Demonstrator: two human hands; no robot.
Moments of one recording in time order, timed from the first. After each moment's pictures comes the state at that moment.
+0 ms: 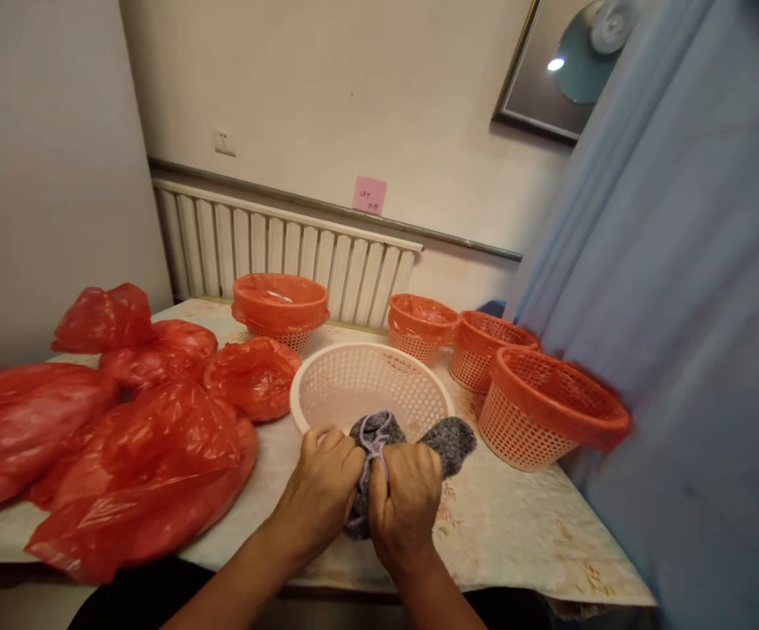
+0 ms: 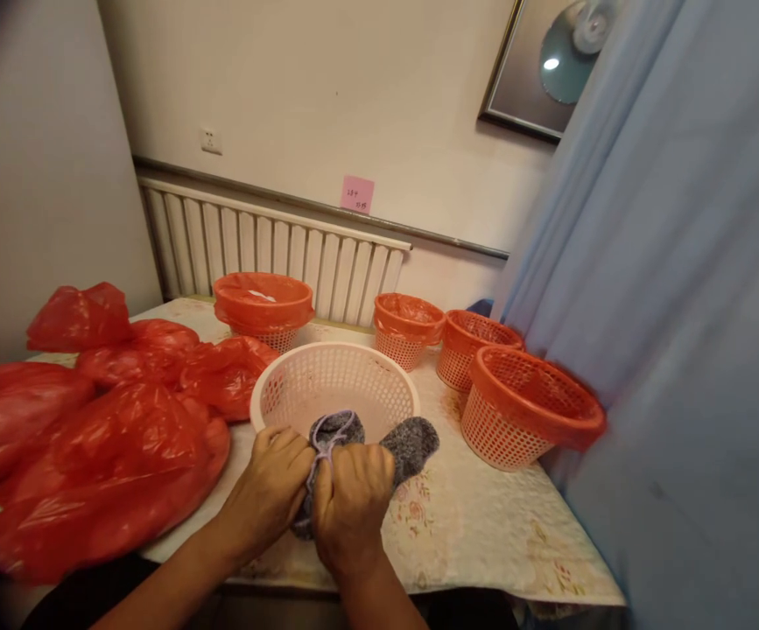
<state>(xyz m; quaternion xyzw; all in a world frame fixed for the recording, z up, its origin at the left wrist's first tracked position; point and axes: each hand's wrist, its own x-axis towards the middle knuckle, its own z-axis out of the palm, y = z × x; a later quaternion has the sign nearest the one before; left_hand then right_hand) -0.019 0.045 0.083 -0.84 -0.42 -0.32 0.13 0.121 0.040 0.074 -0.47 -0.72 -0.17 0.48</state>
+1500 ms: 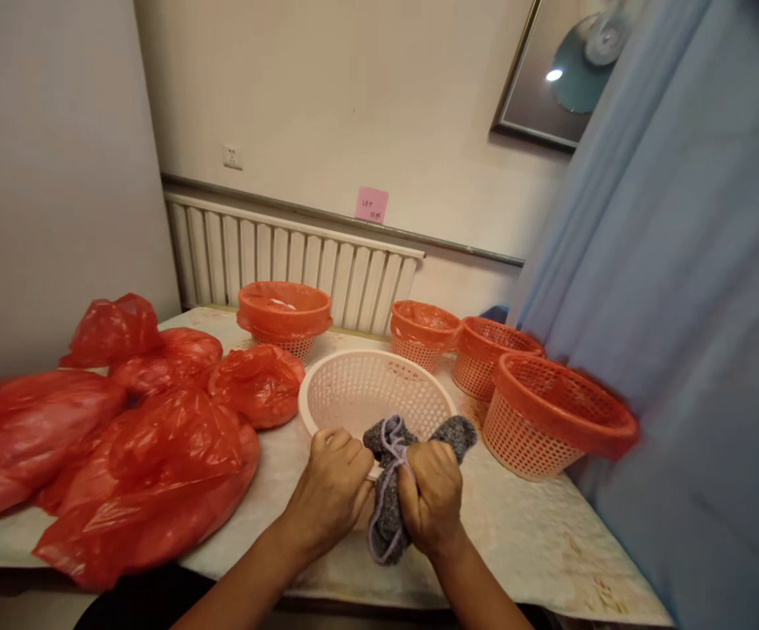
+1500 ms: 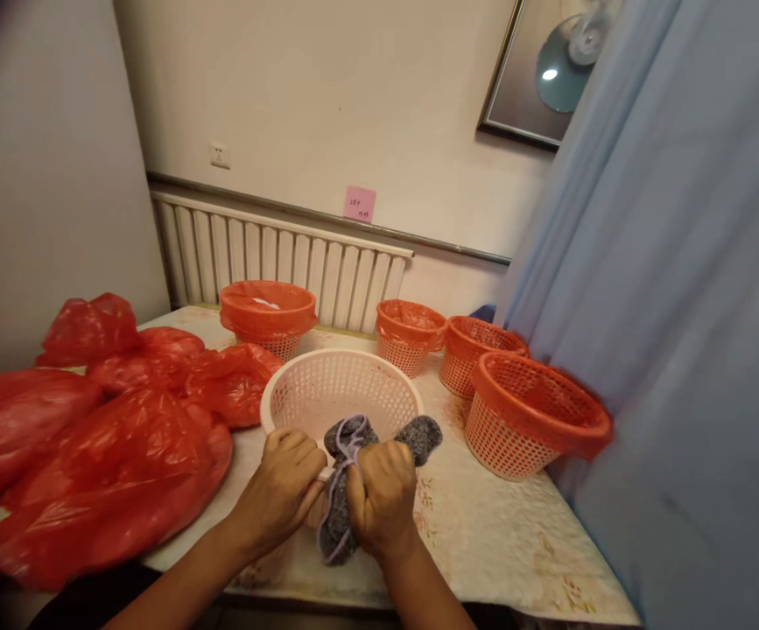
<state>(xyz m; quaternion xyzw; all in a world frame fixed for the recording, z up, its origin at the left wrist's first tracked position) -0.011 0.049 0.085 -0.84 -0.42 -0.32 0.11 0.167 0.061 0.070 -0.38 -0.78 -0.15 0.47</state>
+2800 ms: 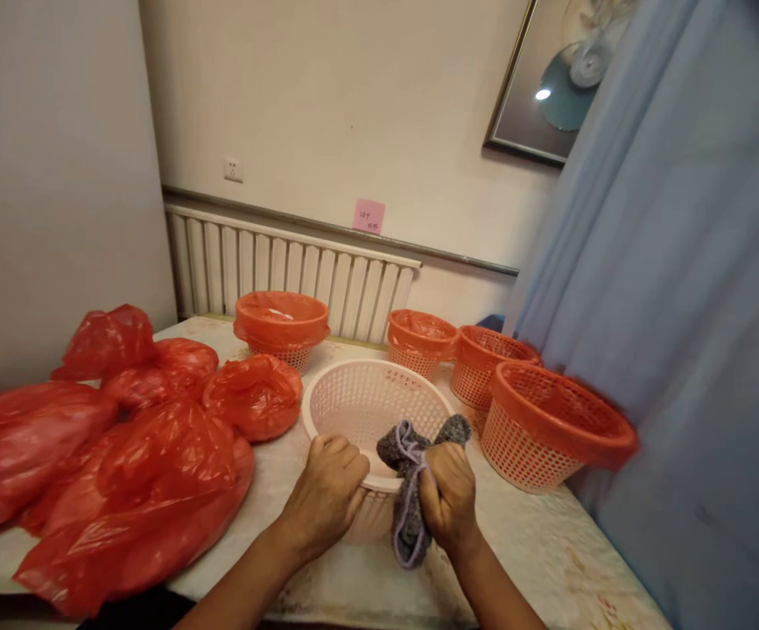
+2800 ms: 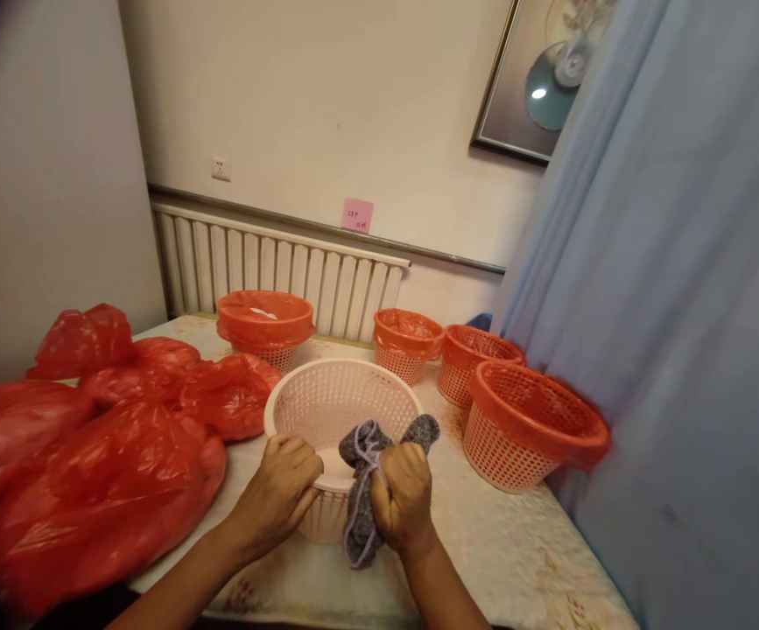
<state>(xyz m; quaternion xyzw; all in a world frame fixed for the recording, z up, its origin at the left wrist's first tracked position) -0.013 0.063 0.088 -0.85 -0.41 -0.32 0.09 0.201 0.085 0.066 -0.35 -0.78 -0.12 0.50</state>
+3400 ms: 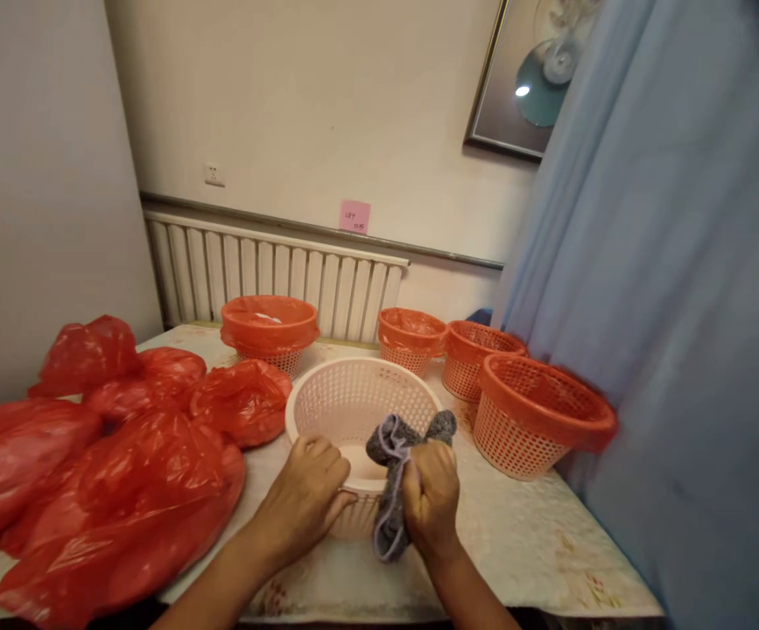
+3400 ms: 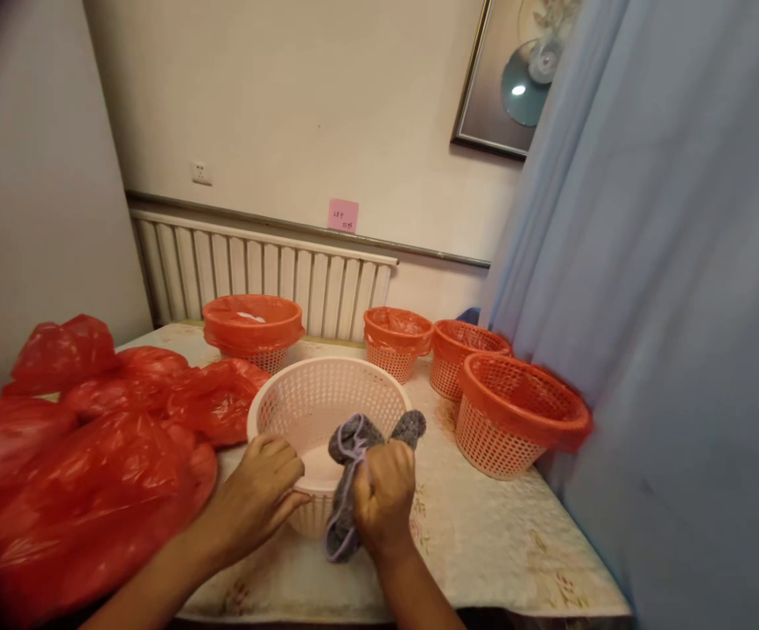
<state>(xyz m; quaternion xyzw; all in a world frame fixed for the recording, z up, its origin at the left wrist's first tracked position) -0.028 0.057 0.098 -0.87 -0.38 -0.29 0.10 0.179 0.068 0.063 -0.41 -0.71 -0.13 0.56</state>
